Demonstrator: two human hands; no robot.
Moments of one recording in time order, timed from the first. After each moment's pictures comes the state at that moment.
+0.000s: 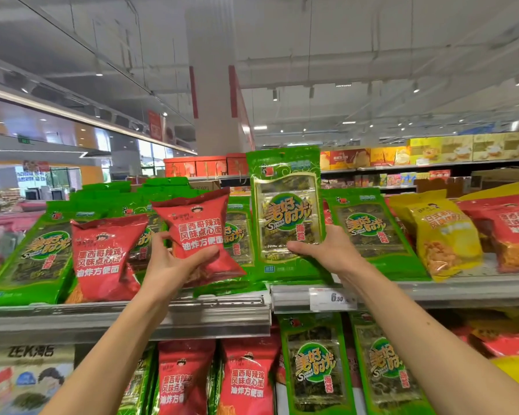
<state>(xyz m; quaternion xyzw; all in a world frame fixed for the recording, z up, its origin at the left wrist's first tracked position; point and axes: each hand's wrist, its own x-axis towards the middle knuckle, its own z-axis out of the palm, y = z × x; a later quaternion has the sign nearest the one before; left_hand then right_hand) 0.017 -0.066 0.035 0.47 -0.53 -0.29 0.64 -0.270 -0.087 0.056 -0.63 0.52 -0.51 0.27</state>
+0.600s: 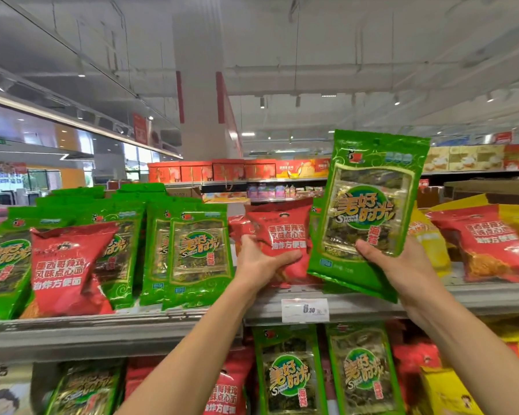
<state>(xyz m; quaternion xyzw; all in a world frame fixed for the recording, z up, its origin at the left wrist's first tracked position) -0.153 -0.113 0.042 0.43 -0.61 -0.37 0.56 -0.387 -0.048 0.039 -0.52 0.44 -0.69 0.24</state>
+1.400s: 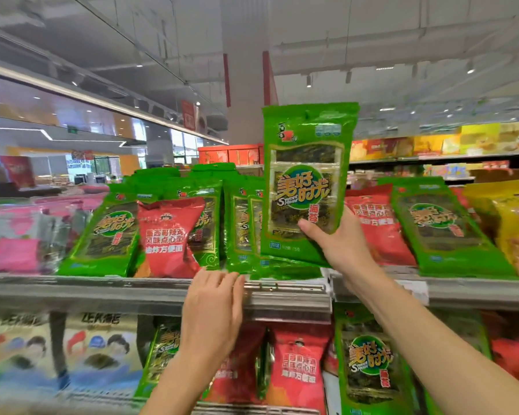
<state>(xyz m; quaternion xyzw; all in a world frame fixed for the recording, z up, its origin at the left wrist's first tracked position) 0.048 -0.025 -0.042 0.57 -0.67 0.24 0.41 -0.169 -0.076 0.046 -0.63 0.38 -0.62 0.27</state>
